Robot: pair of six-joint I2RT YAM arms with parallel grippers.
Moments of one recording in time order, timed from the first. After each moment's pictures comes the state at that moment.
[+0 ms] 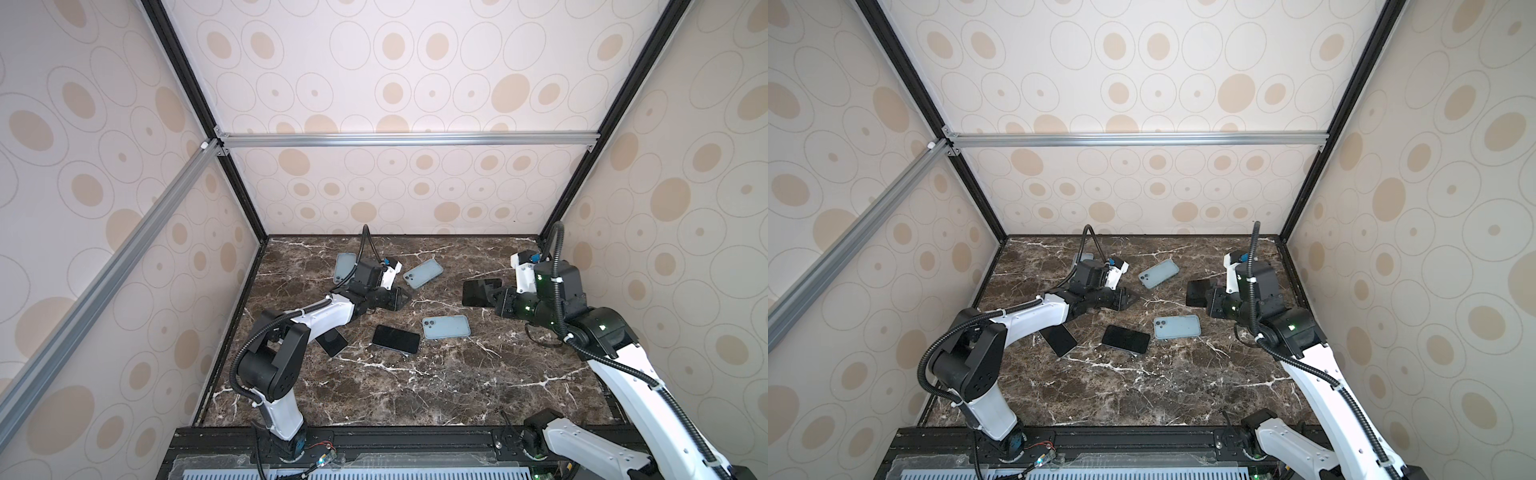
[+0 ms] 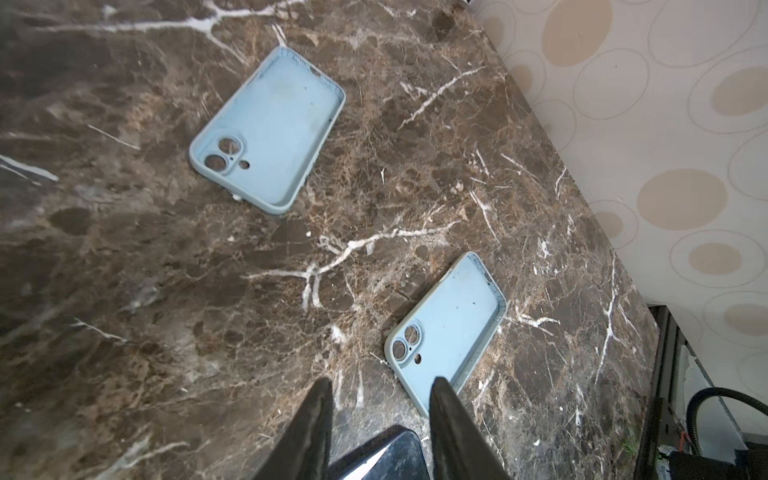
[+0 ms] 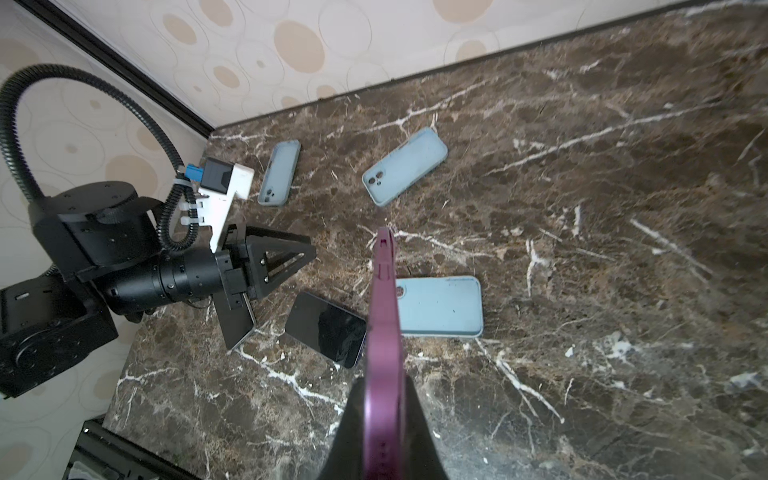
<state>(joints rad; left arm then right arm) -0.52 1.75 1.07 0.00 0.43 -0.34 0.39 0.99 1.19 -0.88 -0.09 0.48</state>
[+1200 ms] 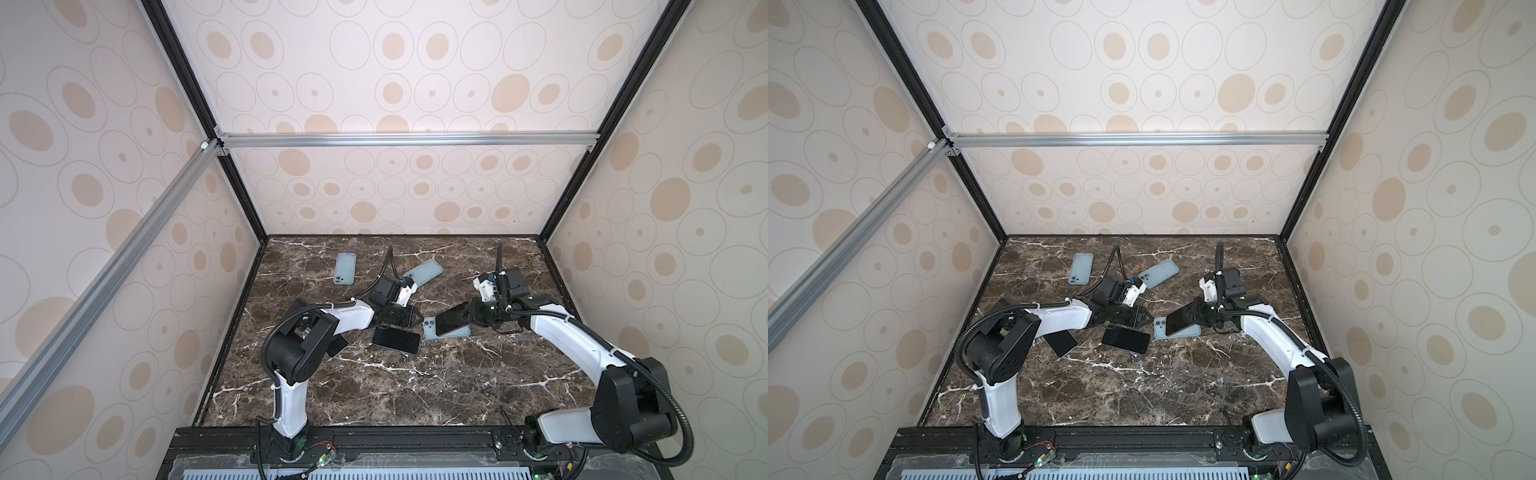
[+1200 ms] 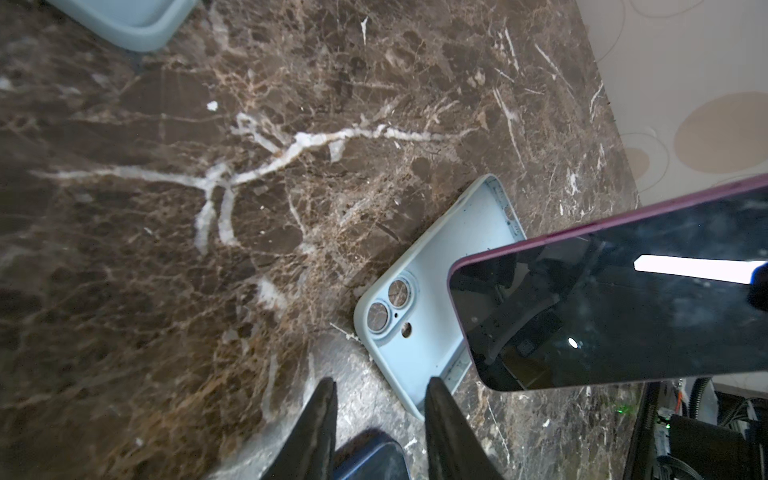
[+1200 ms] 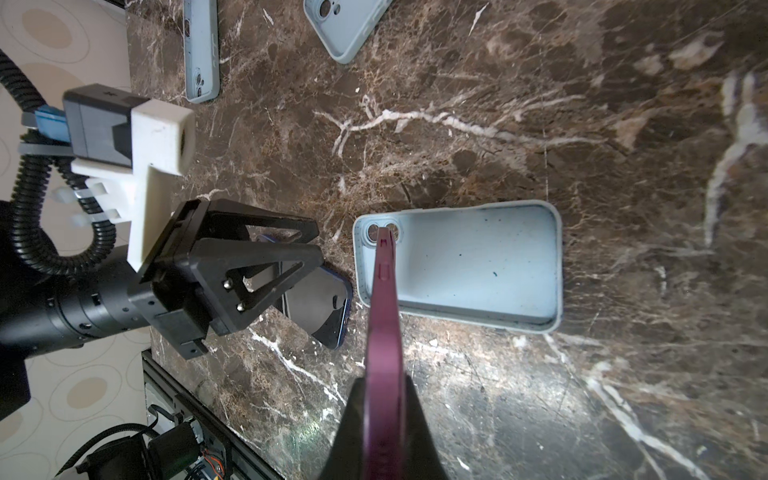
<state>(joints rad) -0.62 1.94 1.12 -0.03 0.45 -0.37 0.24 1.39 0.94 -0.57 -0.47 0.45</state>
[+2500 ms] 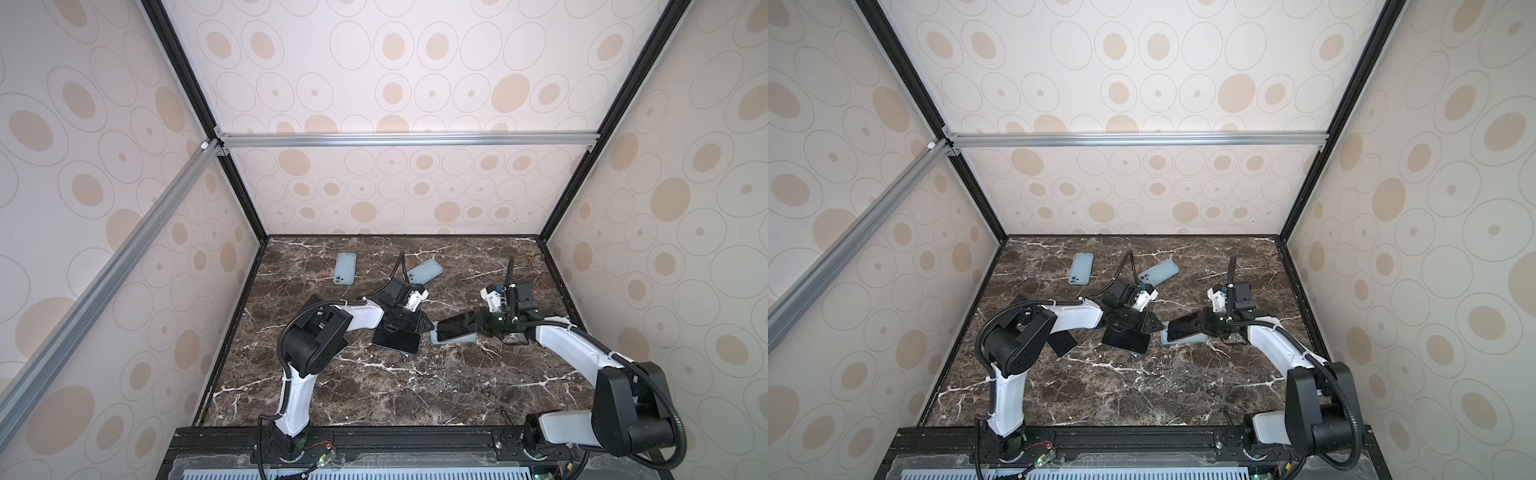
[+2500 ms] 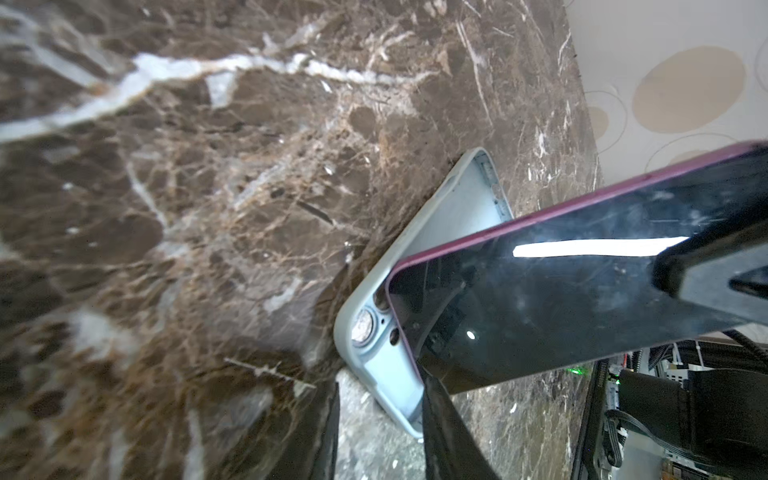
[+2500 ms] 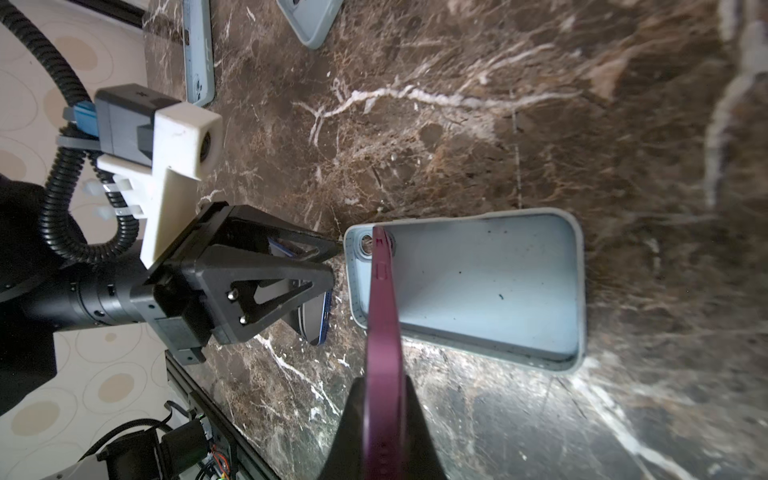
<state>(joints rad) -0.67 2.03 1.19 -0.04 0.60 -0.39 0.13 1.32 0.74 -0.44 -0.53 0.45</state>
